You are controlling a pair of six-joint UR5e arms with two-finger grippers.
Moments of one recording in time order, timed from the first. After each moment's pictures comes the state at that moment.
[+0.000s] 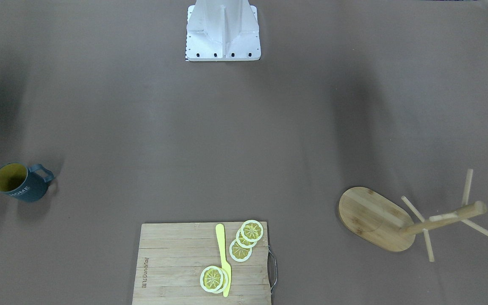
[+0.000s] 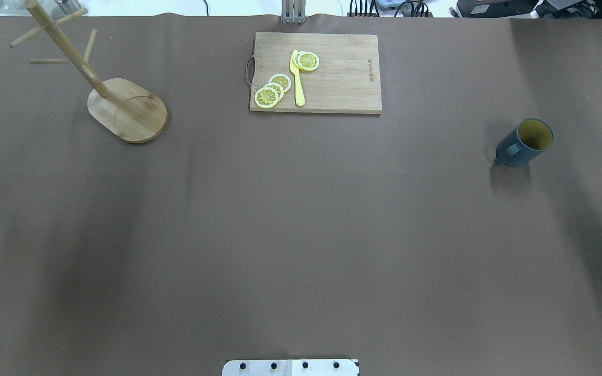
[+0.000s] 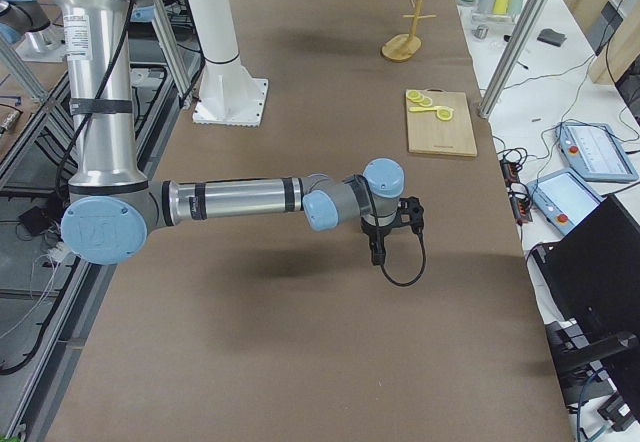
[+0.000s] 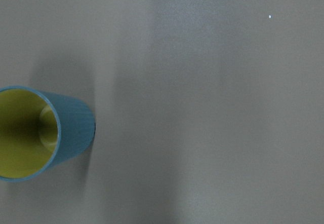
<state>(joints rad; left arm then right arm) -1.40 -1.50 -1.69 -1.94 -2.31 -0.28 1.32 -1.55 1.62 -1.30 2.34 0.32</state>
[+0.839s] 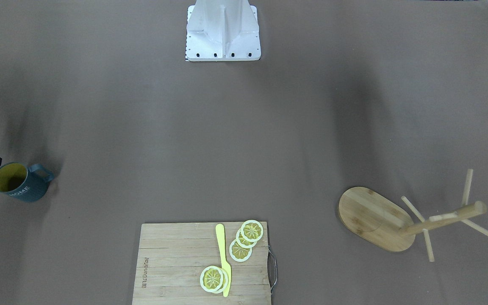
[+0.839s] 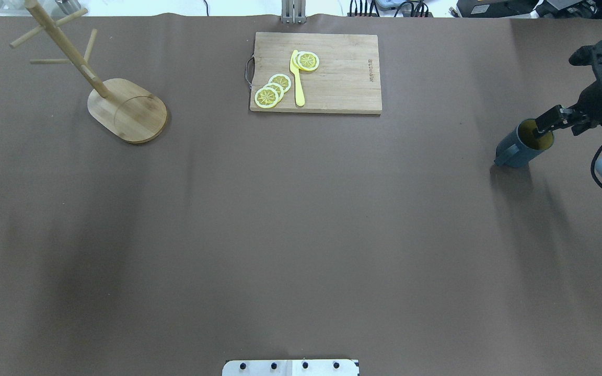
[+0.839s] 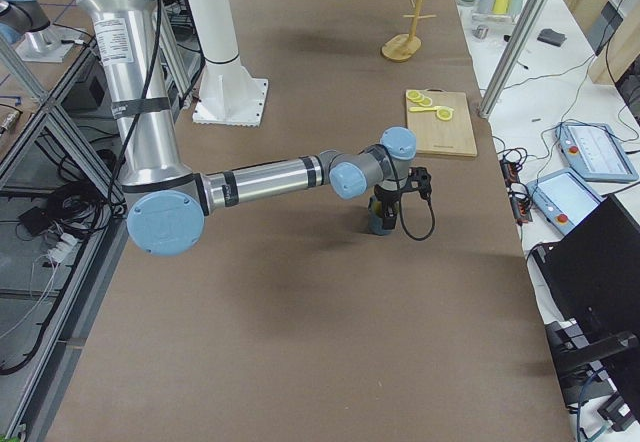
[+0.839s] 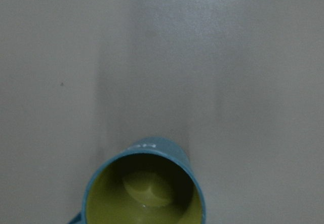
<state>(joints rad) -1.40 -1.50 -1.69 -1.94 -2.31 -0.28 1.14 -1.38 1.57 -1.30 2.27 0.53</state>
